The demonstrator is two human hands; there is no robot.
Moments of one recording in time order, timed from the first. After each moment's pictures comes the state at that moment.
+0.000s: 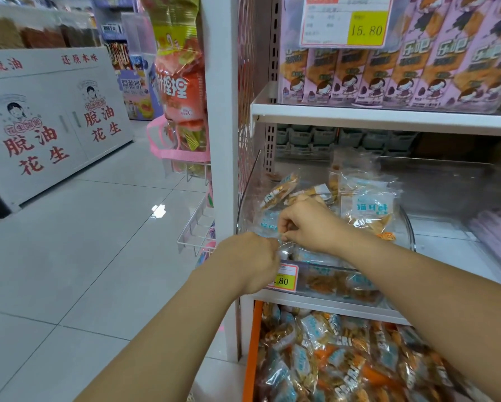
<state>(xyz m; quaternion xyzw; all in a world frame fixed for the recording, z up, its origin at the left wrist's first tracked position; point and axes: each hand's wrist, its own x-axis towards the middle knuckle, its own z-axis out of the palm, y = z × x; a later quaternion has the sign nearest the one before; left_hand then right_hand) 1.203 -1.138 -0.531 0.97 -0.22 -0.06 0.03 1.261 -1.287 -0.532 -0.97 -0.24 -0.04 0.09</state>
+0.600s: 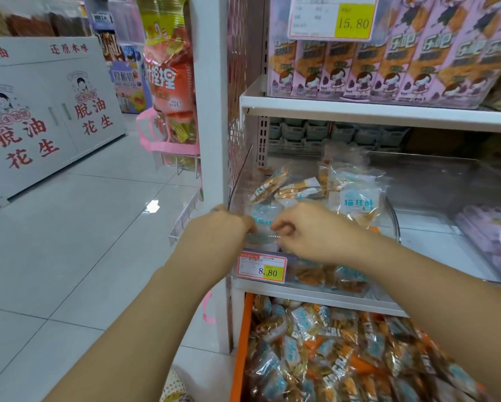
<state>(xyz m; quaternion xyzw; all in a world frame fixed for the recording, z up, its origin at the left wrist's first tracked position) 1.204 -1.116 -0.528 0.98 -0.17 0.09 0.01 1.211 -1.290 -0.508 -0.97 -0.21 0.02 0.14</state>
